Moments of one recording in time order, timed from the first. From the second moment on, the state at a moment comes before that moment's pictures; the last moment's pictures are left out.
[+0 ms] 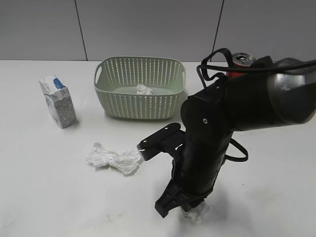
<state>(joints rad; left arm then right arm) -0.13 -0.01 -0.51 -0.01 1.04 0.06 0.85 1.93 -1.02 0.09 0.68 0.06</state>
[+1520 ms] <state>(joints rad) -0.13 -0.01 -0.51 -0.01 1.04 0.06 0.65 2.06 -1.43 -0.13 -0.01 0.17</state>
